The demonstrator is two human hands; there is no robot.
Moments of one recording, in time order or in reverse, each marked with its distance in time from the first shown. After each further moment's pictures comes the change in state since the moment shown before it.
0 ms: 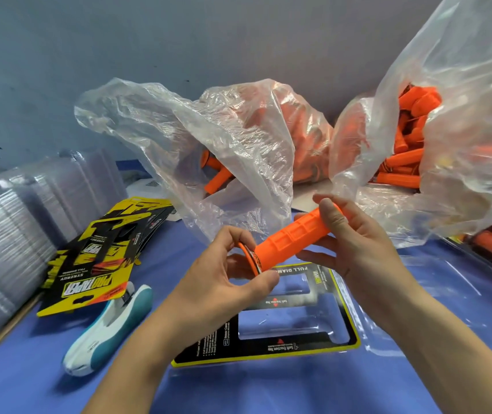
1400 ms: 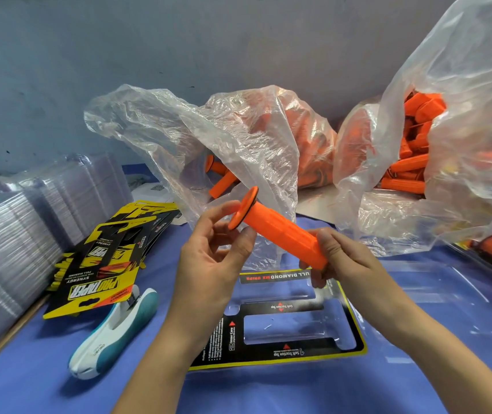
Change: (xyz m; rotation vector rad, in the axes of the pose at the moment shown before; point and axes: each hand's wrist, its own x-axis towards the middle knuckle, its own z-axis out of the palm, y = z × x) left_hand 0.008 0.004 0.003 -0.079 0.448 0.154; right_hand -0.006 0.021 -0.012 -0.466 -0.184 -0.074
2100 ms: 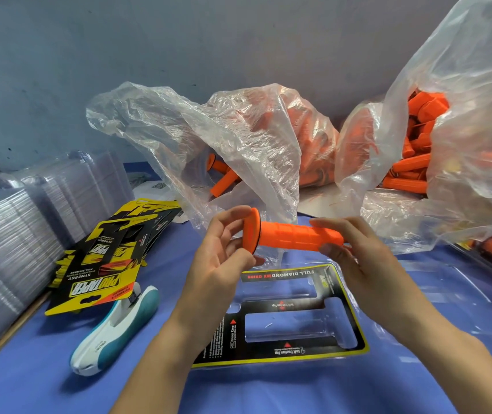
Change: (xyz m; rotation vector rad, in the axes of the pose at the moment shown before) left_hand -0.003 -0.004 0.000 -0.186 -0.187 -0.129; right_hand -0.002 0.000 -0.013 -0.542 0.132 -0.287
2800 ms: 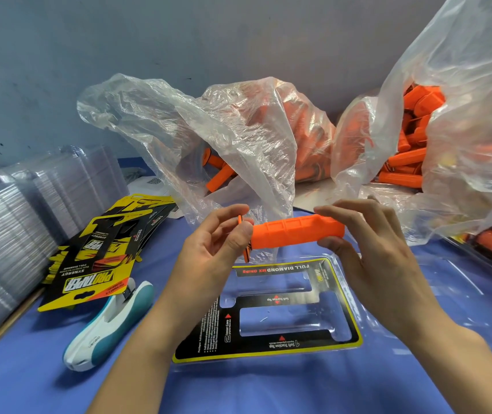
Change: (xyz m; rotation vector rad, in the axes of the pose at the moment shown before) left_hand 0.004 0.005 -0.005 0.148 0.047 -0.057; right_hand -0.004 0.000 -0.009 -0.348 0.204 -0.220
